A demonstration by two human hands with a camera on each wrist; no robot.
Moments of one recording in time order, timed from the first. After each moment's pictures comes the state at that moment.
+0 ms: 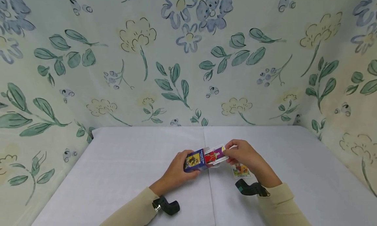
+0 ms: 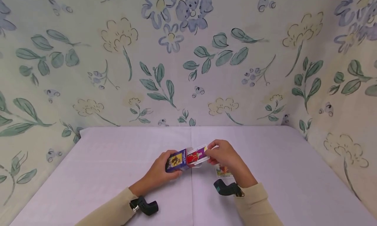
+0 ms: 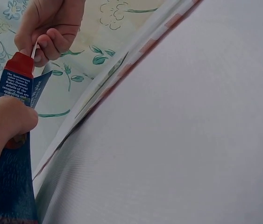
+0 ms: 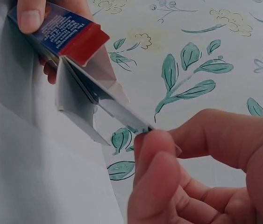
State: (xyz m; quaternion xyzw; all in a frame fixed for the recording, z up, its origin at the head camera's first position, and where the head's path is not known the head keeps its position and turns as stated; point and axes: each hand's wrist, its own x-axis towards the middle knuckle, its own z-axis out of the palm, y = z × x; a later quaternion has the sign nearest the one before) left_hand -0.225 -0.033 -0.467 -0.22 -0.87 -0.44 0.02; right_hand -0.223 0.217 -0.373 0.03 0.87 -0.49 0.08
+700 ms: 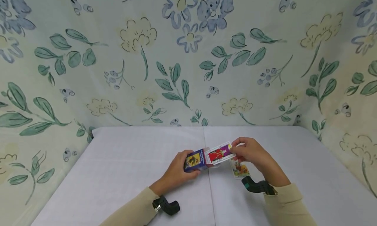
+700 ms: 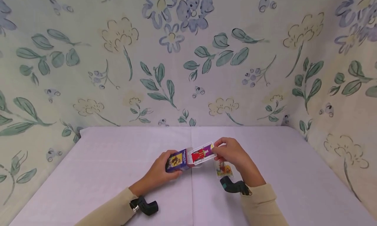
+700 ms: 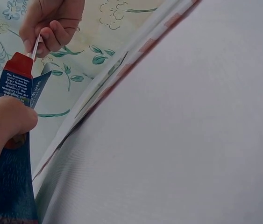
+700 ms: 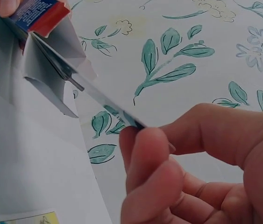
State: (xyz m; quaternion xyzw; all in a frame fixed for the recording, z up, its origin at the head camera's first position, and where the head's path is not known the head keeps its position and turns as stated) left_hand -0.225 -0.034 -0.465 -0.22 -0.87 -0.44 0.02; right_hand -0.223 0.238 -0.362 0.04 0.87 -0.49 0.08
